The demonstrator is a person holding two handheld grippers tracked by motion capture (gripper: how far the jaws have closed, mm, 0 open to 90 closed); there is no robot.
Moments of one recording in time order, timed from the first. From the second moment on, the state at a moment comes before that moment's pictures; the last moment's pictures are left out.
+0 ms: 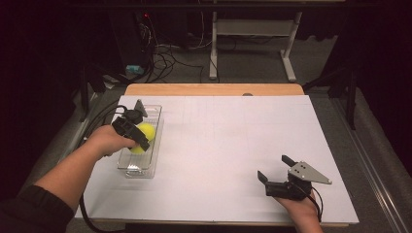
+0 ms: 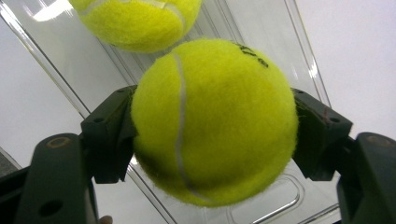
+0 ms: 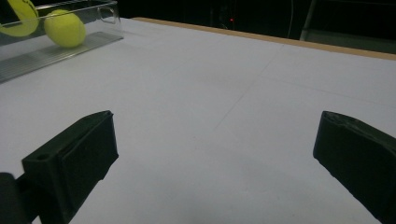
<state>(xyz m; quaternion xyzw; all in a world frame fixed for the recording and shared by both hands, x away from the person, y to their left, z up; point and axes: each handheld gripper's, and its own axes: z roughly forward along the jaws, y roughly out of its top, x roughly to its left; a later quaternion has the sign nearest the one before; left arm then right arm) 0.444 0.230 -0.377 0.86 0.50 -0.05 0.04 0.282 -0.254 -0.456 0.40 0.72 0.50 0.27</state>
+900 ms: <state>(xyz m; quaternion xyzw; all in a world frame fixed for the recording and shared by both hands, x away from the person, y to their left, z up) 0.440 0.224 -0.362 0.87 0.49 -0.03 0.07 0.281 -0.253 -0.455 0.40 0.72 0.50 0.27</state>
